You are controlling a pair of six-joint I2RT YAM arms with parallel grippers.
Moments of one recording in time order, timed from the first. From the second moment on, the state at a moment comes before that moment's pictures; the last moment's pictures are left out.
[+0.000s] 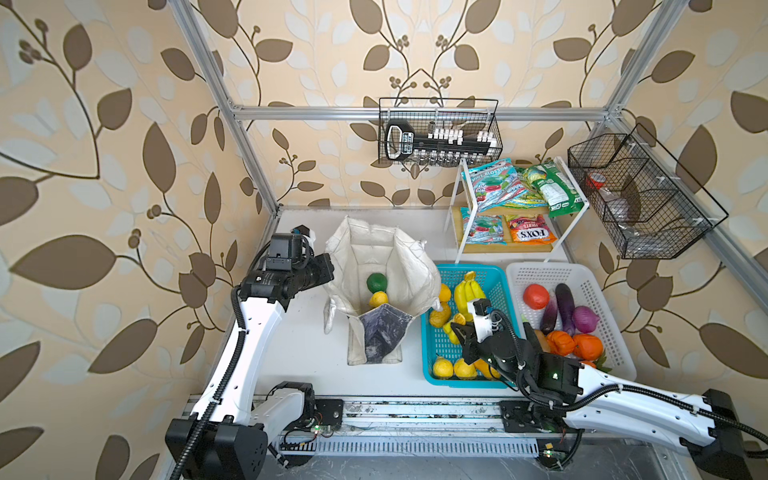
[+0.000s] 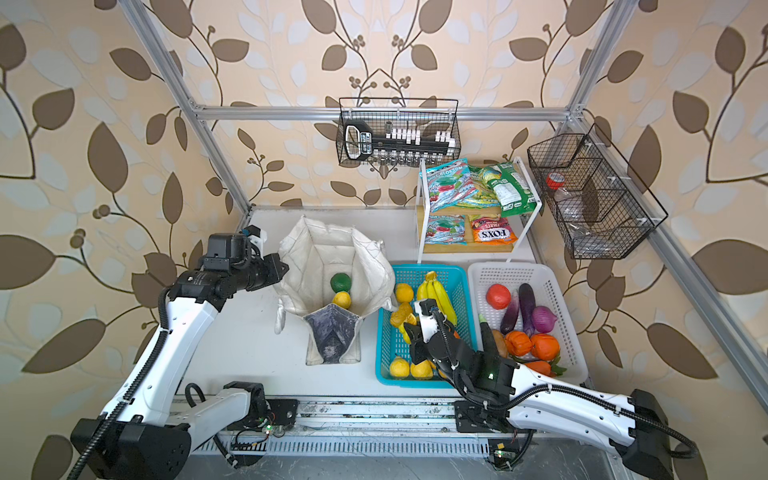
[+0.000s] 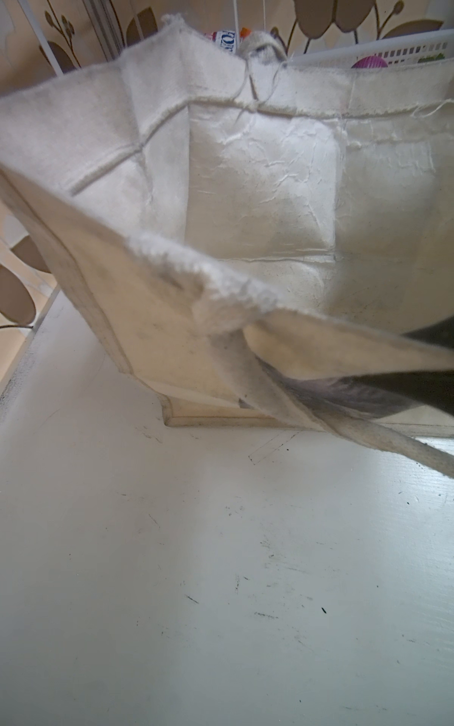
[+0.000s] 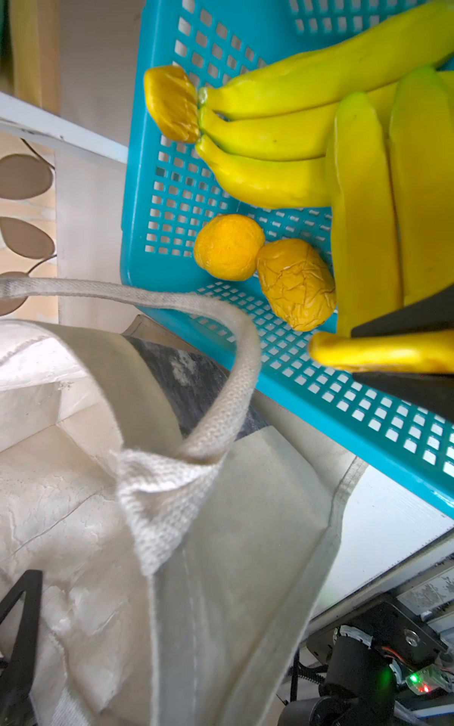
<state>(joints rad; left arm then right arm) -0.03 1.07 1.11 -0.81 0.28 -0.41 1.11 0.69 0.43 -0.20 0.47 0.48</state>
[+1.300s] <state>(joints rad) -0.03 1.07 1.11 -0.81 0.31 -0.41 0.97 1.26 1.24 -0.32 0.14 0.21</state>
